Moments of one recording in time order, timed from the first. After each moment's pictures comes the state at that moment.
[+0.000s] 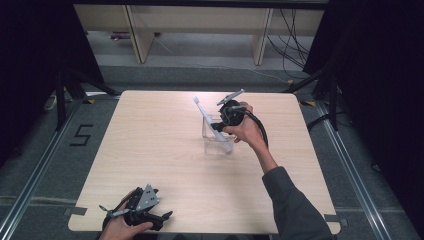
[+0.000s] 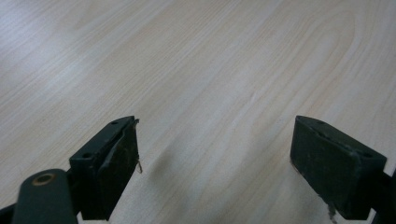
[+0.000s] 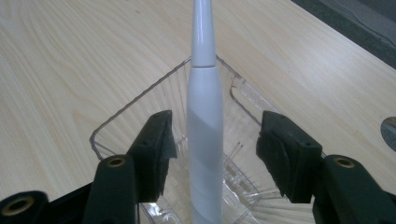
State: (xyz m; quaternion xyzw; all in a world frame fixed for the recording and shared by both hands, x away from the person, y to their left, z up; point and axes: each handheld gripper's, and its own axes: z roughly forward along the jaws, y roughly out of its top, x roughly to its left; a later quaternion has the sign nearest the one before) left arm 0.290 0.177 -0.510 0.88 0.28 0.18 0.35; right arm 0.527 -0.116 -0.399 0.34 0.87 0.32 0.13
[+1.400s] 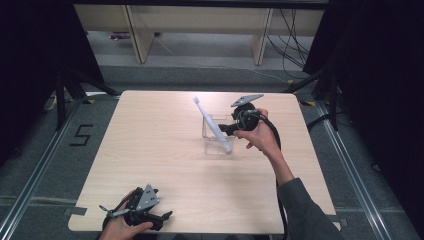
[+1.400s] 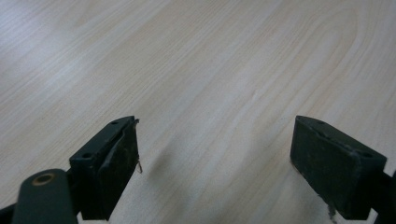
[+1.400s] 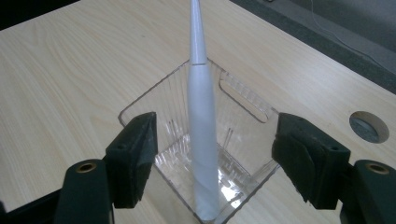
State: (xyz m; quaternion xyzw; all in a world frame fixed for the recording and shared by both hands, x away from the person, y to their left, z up) left arm 0.291 0.178 -0.510 0.88 0.28 0.18 0.35; right arm 0.495 -0.150 -0.381 0.34 0.85 0.38 0.15
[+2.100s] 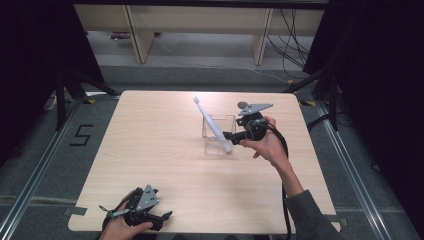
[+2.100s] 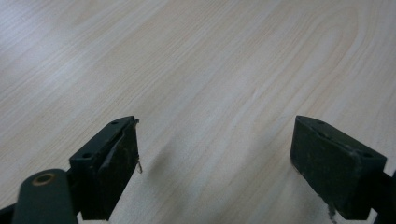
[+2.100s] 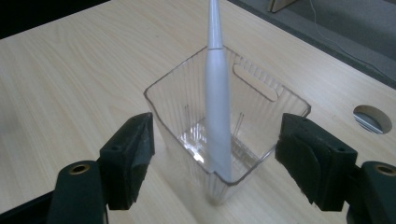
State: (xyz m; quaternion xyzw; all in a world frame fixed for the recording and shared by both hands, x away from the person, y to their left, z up) left arm 0.290 0.178 -0.511 0.88 0.28 0.18 0.35; right arm 0.465 -0.168 -0.384 0.32 0.84 0.40 0.16
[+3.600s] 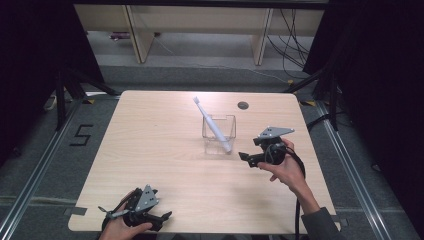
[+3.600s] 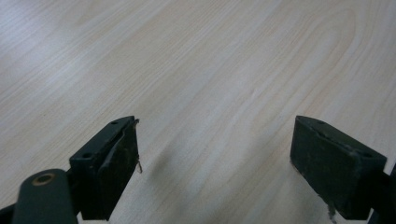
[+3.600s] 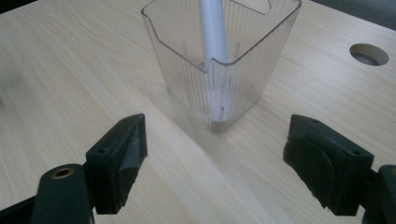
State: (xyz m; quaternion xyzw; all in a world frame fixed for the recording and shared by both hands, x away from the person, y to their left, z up) left arm 0.289 0.180 -0.509 0.88 0.28 0.18 0.35; right arm 0.419 -0.218 -0.423 0.35 0.83 0.41 0.15
